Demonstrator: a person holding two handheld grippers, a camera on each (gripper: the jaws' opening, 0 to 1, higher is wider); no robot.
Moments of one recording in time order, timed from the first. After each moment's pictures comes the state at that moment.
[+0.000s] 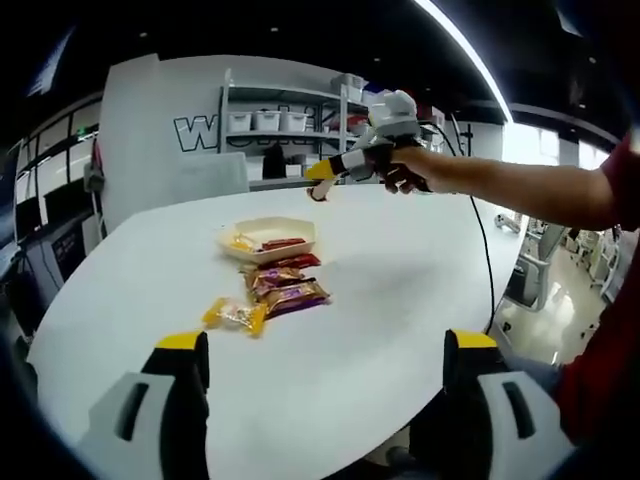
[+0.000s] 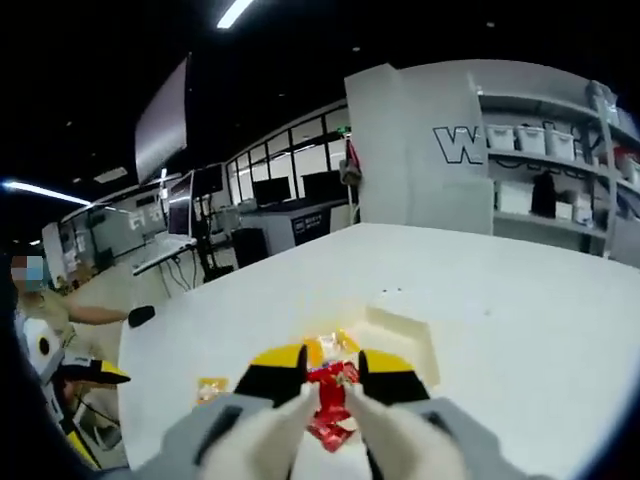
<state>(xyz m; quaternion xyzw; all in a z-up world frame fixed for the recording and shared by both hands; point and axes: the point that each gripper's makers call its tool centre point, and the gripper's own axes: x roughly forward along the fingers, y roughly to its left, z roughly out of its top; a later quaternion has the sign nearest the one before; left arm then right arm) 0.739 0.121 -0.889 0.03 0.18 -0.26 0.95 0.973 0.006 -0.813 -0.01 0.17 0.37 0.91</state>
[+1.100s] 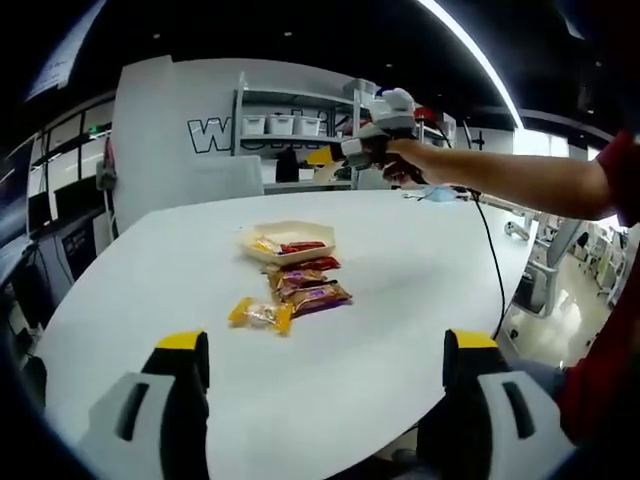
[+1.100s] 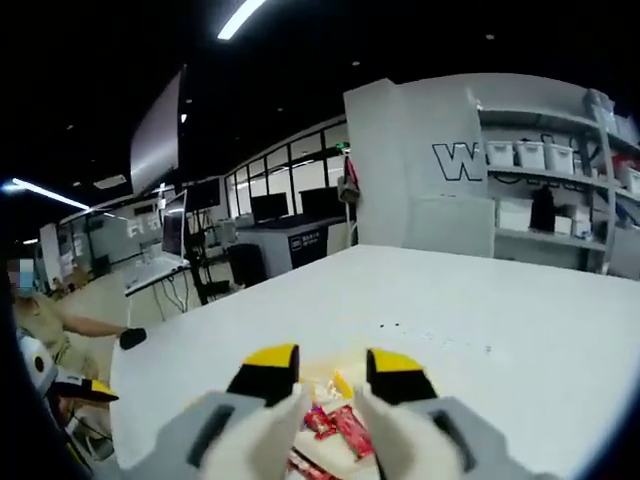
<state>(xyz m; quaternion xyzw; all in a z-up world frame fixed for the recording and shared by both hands) 0.740 0.147 -0.884 0.02 0.17 -0.23 0.96 1.002 0.020 -0.784 -0.01 0.14 0.37 0.92</state>
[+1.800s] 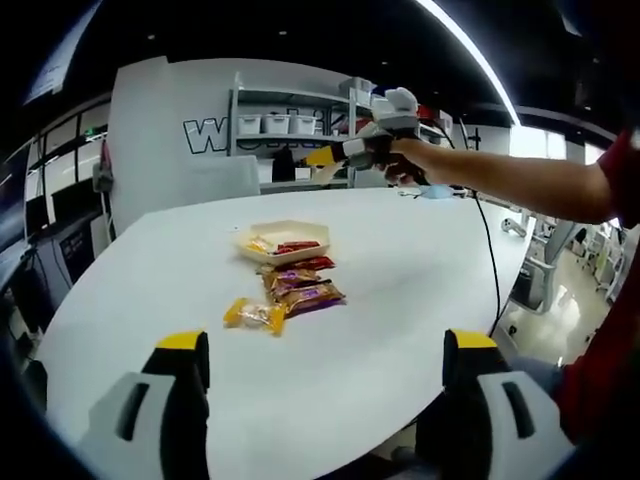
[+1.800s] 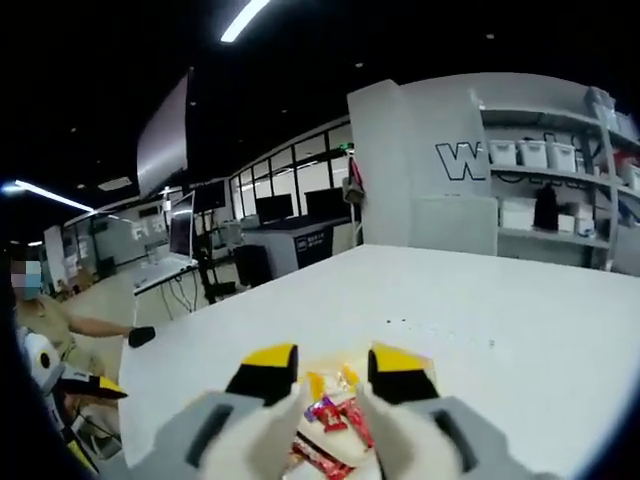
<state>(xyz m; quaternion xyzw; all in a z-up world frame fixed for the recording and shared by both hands) 0.736 0.140 -0.882 0.03 0.18 -0.24 0.95 0.985 0.017 -0.786 0.00 0.14 0.38 0.91</state>
